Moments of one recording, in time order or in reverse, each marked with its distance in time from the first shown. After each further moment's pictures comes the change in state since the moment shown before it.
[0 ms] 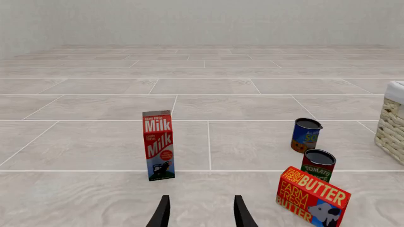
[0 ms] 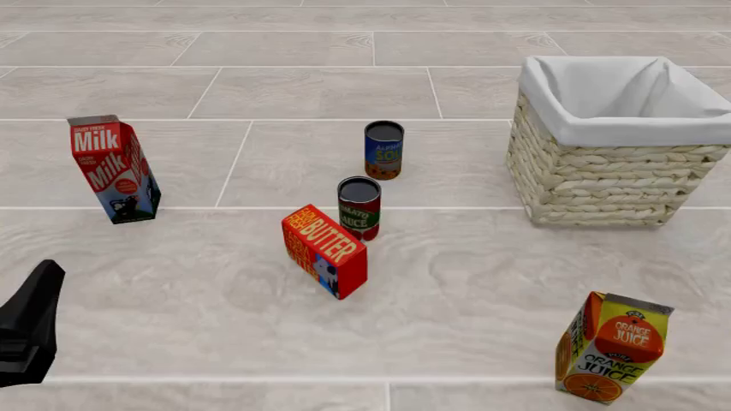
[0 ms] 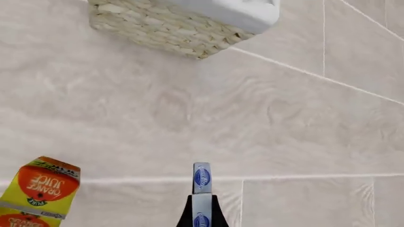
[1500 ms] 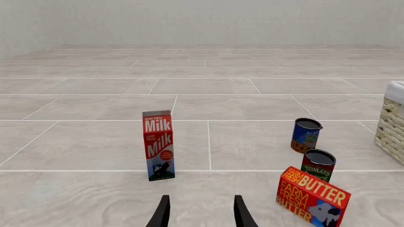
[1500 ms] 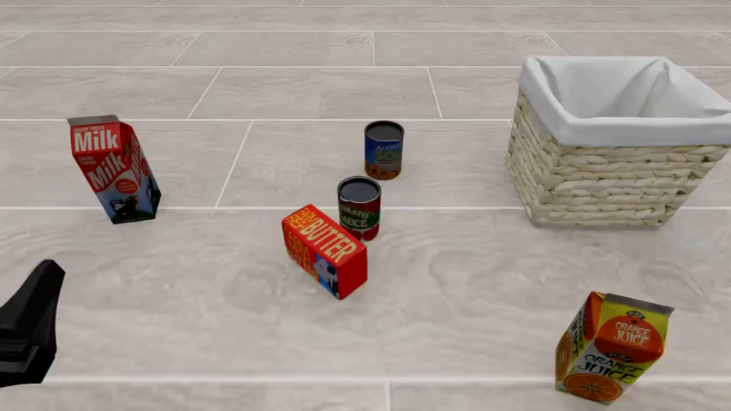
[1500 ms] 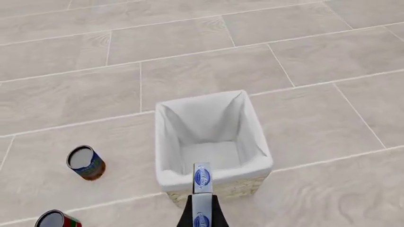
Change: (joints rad) left arm 0.000 0.000 0.000 0.000 0.000; right arm 0.362 0.297 -0.623 -0.090 0.814
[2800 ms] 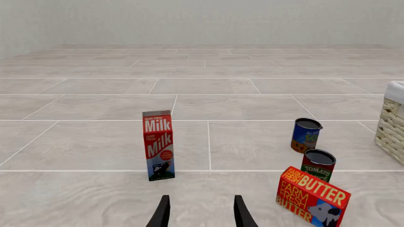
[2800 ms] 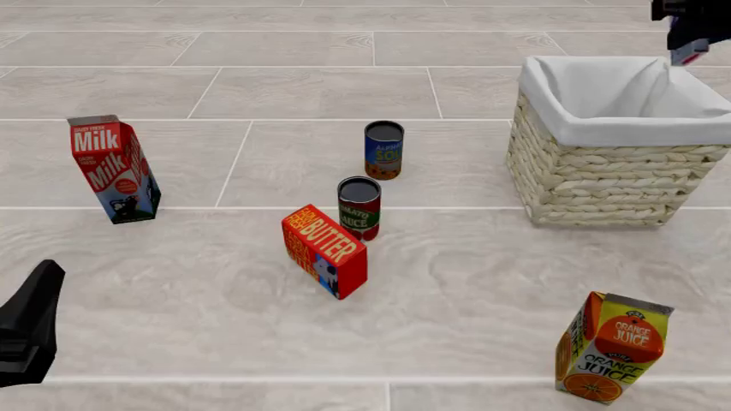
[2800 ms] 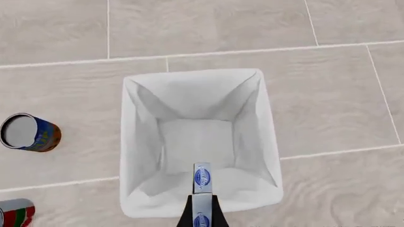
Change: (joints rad) left arm 0.000 0.000 0.000 0.000 0.000; right arm -0.022 0.603 -0.525 0.318 -0.149
